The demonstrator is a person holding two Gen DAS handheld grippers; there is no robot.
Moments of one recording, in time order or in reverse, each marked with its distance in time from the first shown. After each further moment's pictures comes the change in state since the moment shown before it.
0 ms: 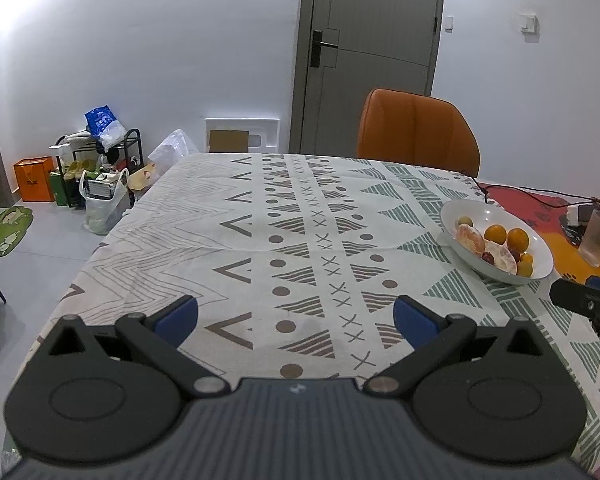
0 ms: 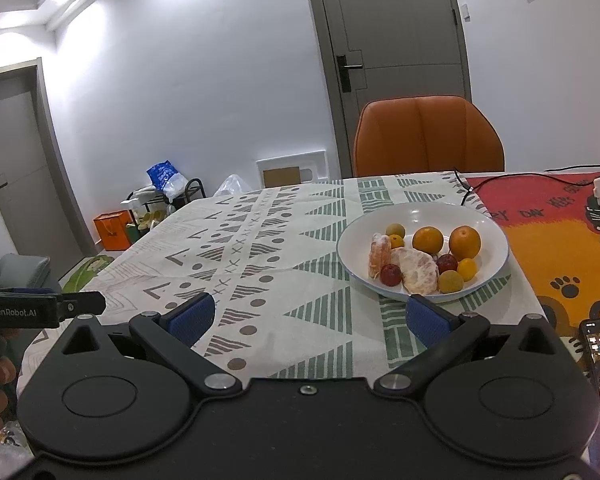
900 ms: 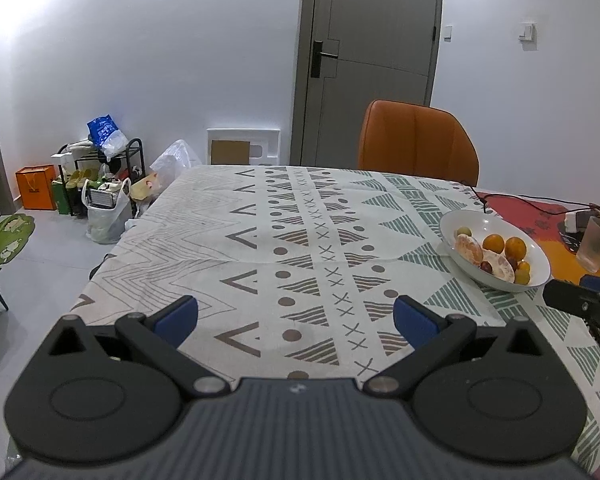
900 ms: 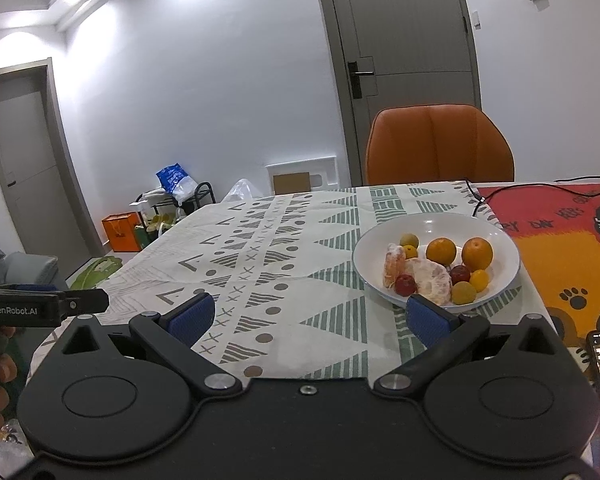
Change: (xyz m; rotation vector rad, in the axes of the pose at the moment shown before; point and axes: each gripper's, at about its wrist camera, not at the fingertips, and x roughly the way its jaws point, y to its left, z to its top) left arm -0.013 0.004 0.004 0.003 -0.029 0.002; right arm -0.001 0.009 0.006 -0.017 -0.014 0.024
